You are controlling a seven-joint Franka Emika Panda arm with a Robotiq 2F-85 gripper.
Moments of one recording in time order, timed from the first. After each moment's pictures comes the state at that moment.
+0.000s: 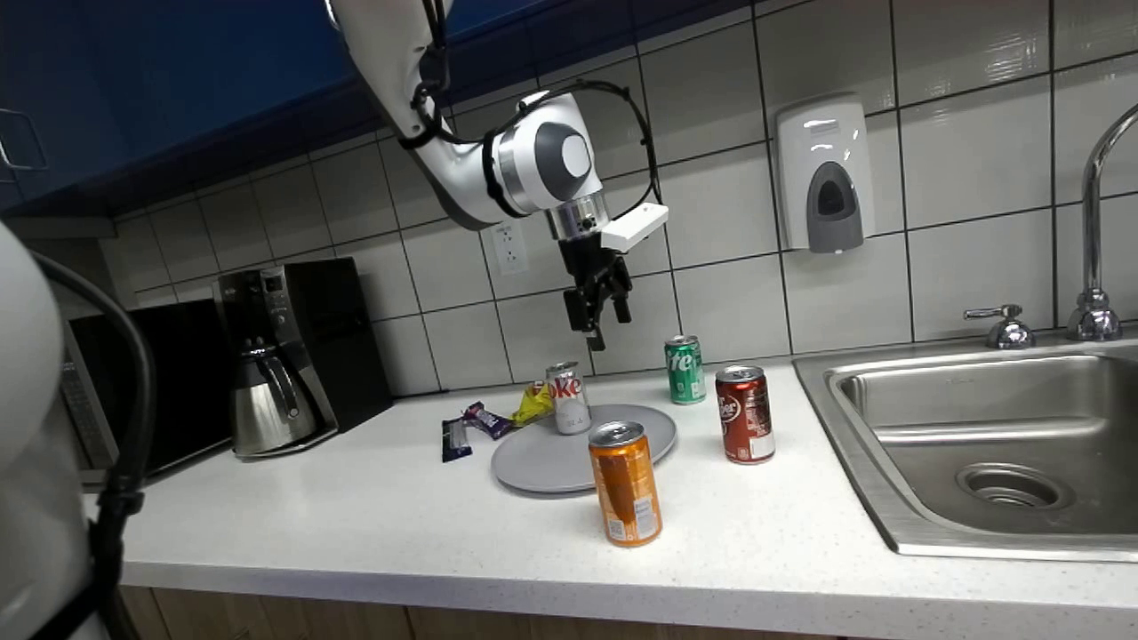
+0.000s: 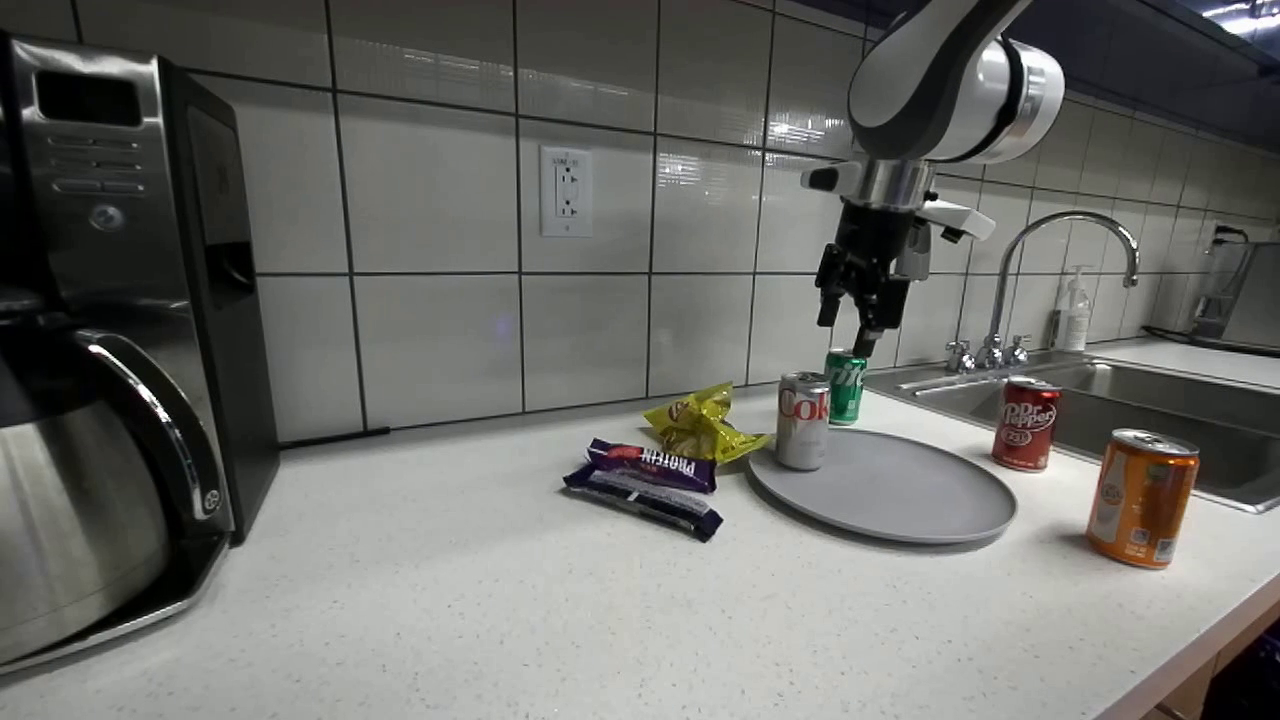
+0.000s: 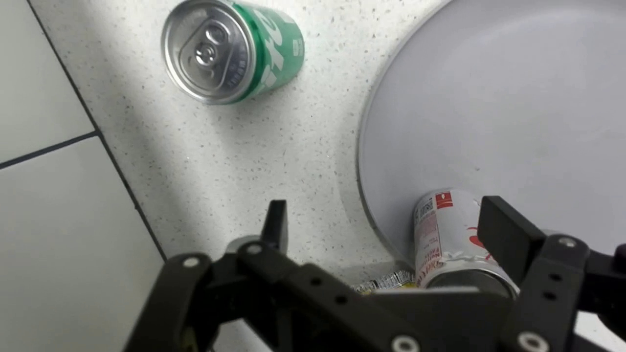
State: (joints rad) arm -0.13 0.26 0.02 -2.03 -0.04 2.54 -1.44
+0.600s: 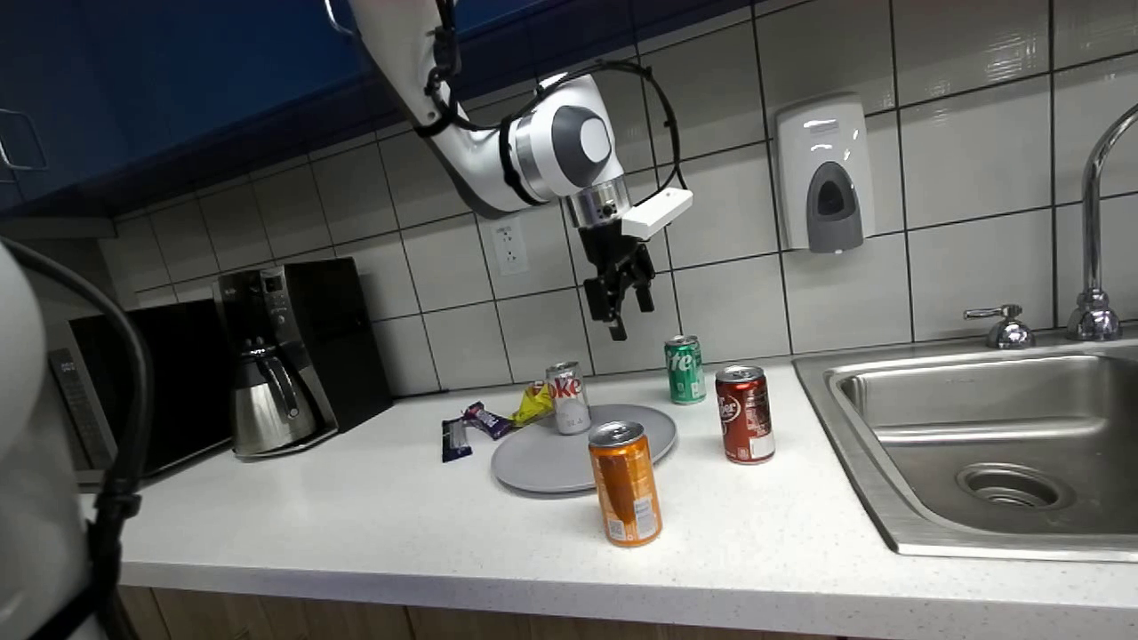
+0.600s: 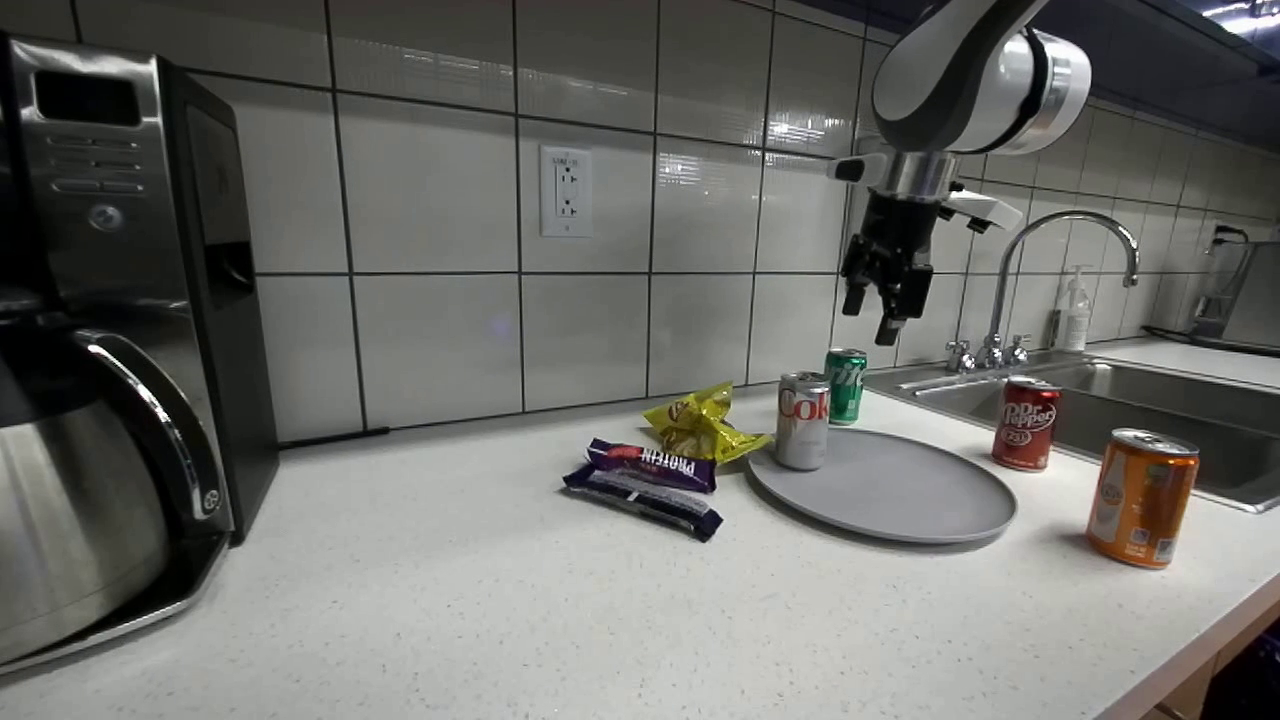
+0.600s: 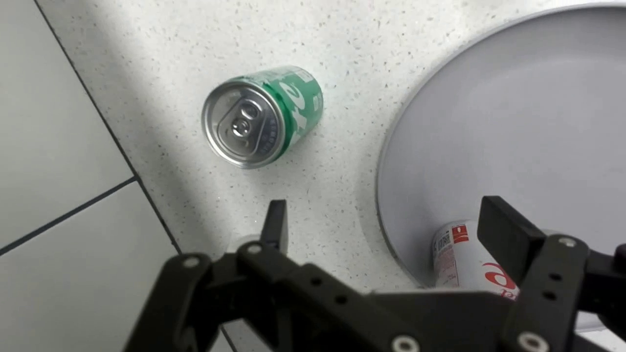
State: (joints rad) arm -0.16 0.25 -0.01 -2.03 -0.03 2.54 -1.44
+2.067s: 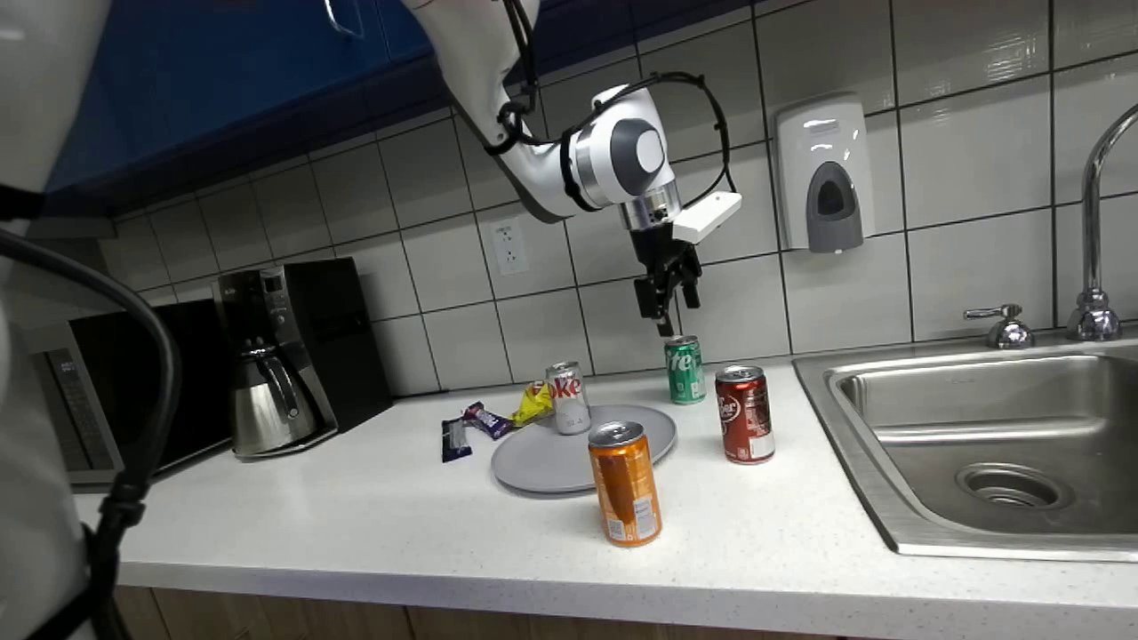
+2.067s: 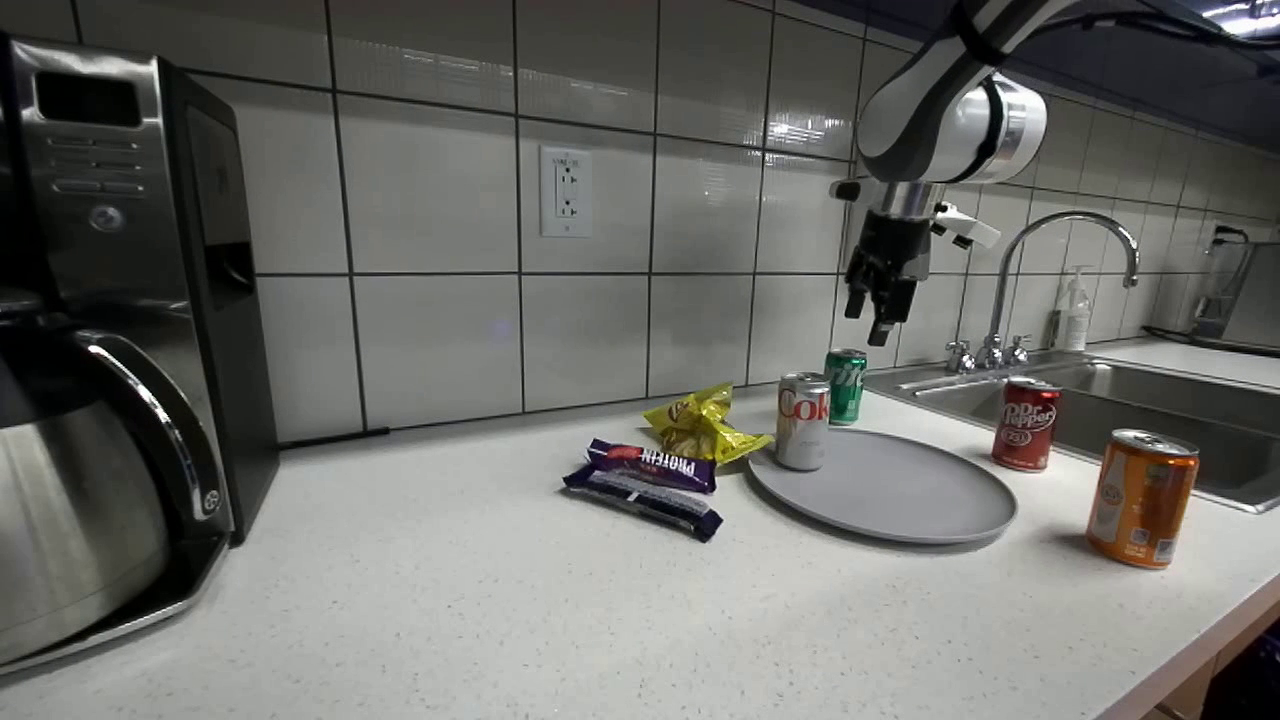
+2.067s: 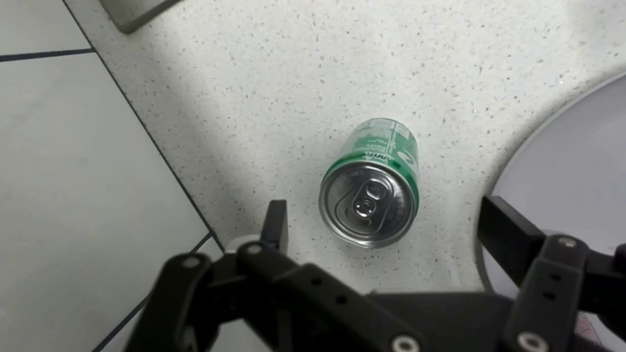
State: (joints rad) arm -0.22 0.46 -0.02 -1.76 -0.01 2.50 -1.44
